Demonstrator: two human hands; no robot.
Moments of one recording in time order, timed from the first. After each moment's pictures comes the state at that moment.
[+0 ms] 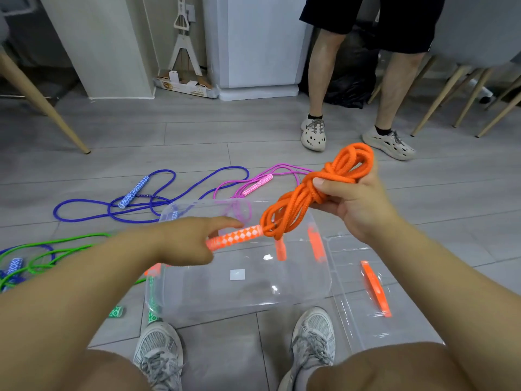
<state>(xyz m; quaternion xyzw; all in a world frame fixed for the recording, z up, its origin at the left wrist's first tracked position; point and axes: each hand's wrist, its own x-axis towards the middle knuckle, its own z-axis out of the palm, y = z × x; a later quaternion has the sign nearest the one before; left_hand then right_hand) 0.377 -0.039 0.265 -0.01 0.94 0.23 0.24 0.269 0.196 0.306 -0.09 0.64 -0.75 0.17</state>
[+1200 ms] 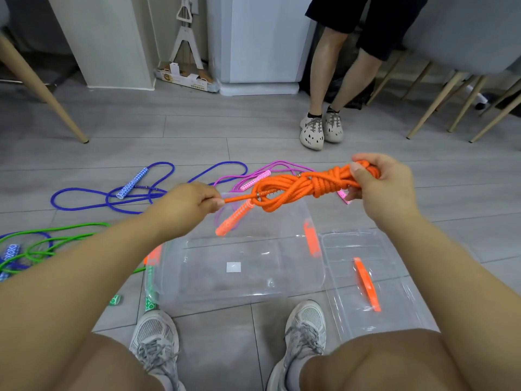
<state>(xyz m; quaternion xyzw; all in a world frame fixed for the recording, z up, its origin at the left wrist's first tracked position) 0.373 -0.045 0.267 -0.09 0.95 0.28 0.01 0.260 0.217 0.322 -0.08 0.82 -0.56 -0.02</state>
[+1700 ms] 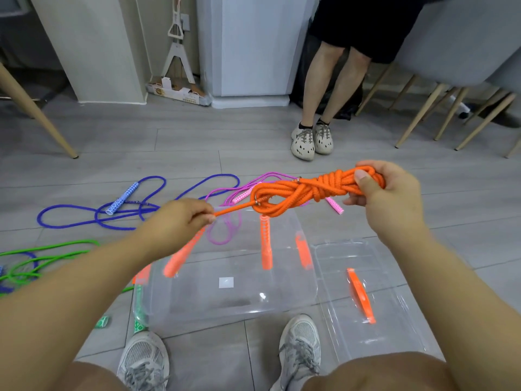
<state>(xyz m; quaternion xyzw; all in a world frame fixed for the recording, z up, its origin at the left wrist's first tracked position) 0.367 -0.049 0.261 -0.07 0.95 0.30 -0.02 0.263 0.228 0.337 -0.09 0.80 -0.59 -0.06</state>
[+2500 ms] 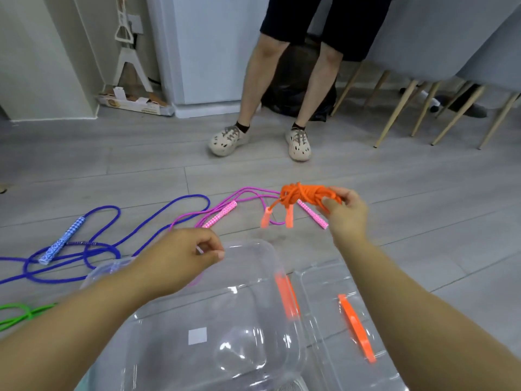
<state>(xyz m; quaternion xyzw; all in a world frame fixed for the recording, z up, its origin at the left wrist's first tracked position) 0.253 -0.019 0.234 -0.05 0.91 0.41 0.05 0.096 0.226 0.222 0.07 0.72 -0.69 -0.08</state>
